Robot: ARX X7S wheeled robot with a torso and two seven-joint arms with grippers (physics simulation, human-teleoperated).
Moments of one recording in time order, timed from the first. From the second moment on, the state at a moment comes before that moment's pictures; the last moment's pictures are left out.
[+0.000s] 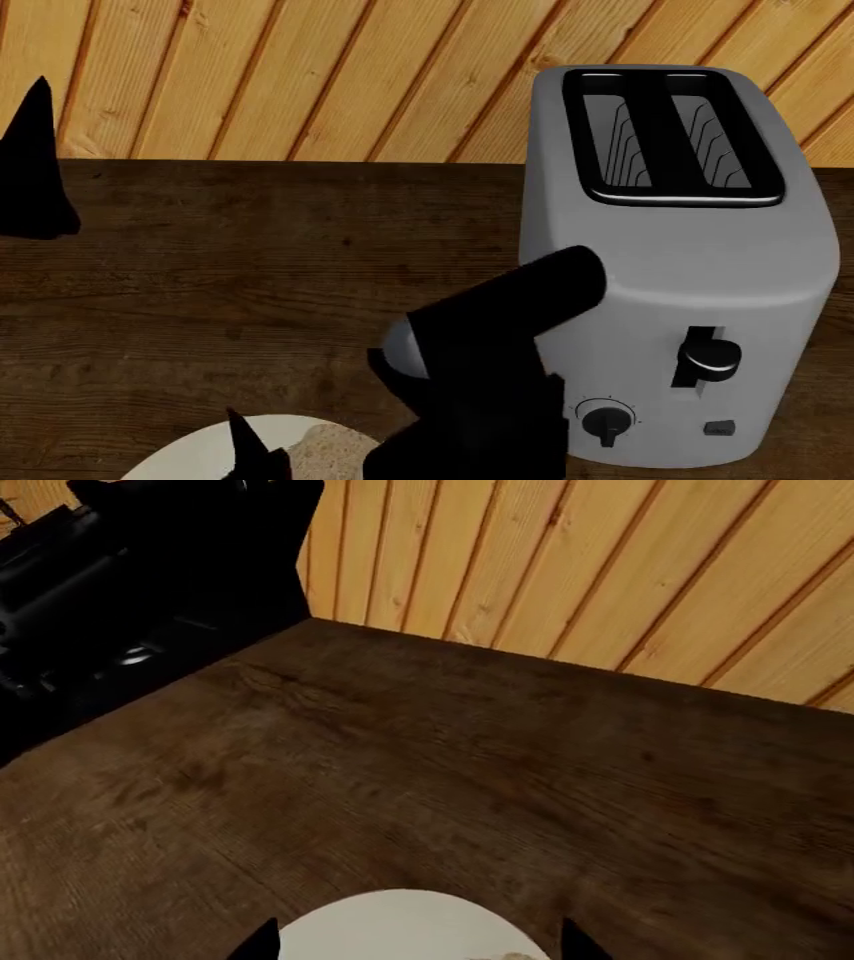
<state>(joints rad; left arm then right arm) -0.72 -0.50 0.05 0.50 -0.63 -0.86 -0.27 0.77 0.41 -0.15 -0.62 1.87 1.24 0.87</state>
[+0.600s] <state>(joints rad) -0.65 -0.59 -0.08 0.70 -0.72 -0.91 -0.30 1.01 0.59 -0.08 -0.68 2.09 1.09 1.04</state>
